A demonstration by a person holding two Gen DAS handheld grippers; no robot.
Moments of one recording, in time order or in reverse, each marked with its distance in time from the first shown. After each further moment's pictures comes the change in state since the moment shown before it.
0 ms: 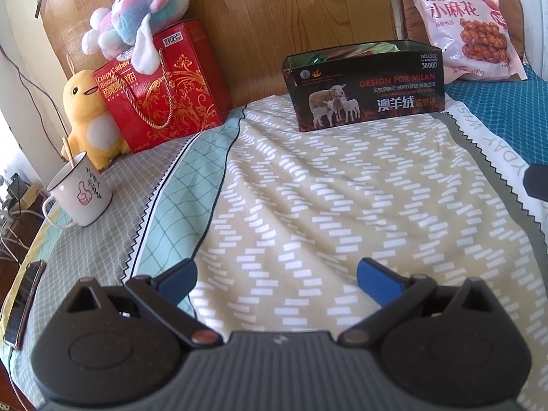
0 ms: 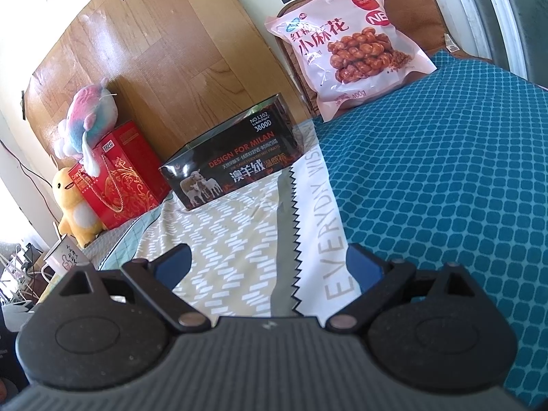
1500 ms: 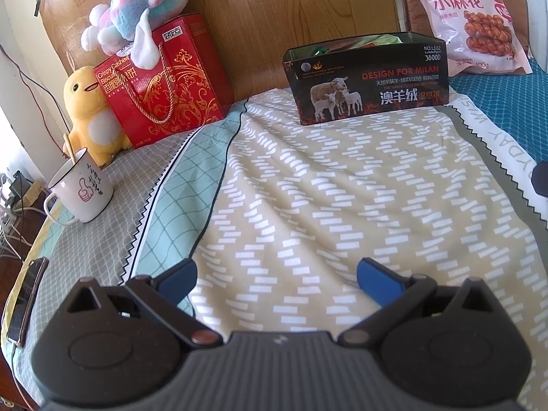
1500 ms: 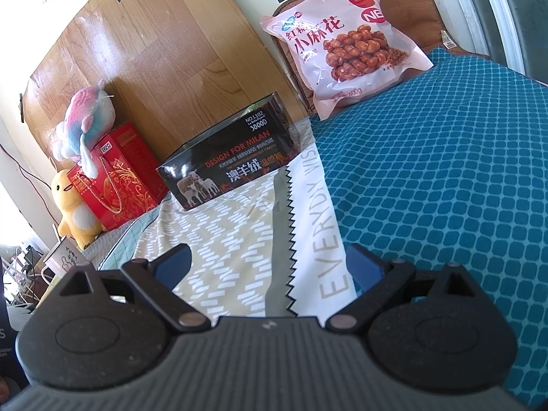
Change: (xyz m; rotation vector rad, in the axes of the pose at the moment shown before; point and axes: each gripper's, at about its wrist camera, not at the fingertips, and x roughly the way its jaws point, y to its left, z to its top) left arm 0.004 -0.002 0.001 0.010 0.018 0.013; right arm -0.001 -0.003 -0.005 0.010 -0.001 -0.003
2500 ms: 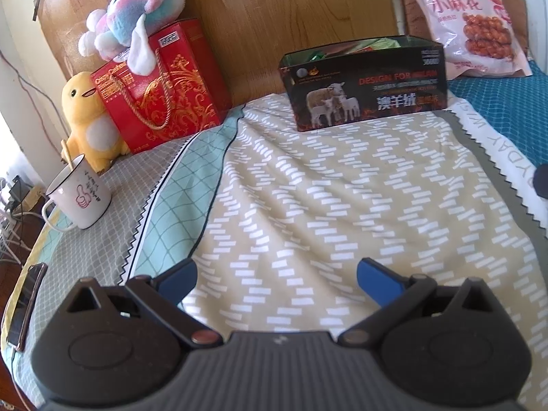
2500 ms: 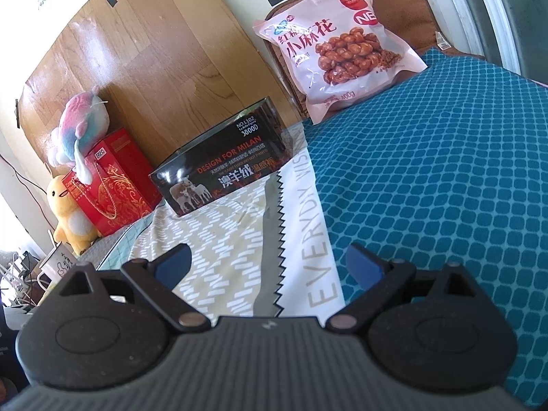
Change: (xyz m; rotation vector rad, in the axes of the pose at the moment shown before) left arm 0.000 -0.004 0.005 0.011 -0.018 -0.011; right arm 0.001 -0.003 0.003 0.016 -0.020 -0.018
